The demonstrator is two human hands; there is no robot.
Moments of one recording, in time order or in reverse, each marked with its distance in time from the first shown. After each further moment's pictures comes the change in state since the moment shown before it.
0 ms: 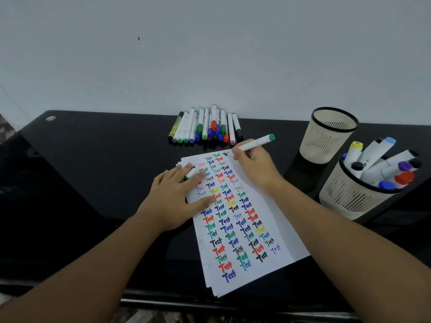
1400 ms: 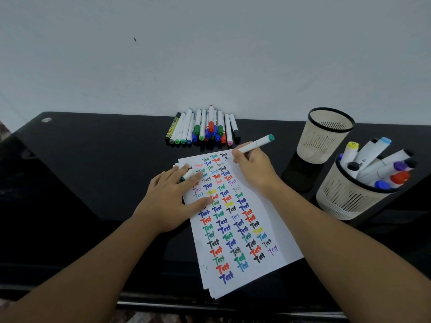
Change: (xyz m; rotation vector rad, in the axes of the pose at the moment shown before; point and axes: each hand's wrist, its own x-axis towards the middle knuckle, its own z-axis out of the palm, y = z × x) left_hand 0.000 -0.001 0.001 -0.020 0.008 0.001; right_hand 0.003 0.010 0.001 -0.055 0.024 0.047
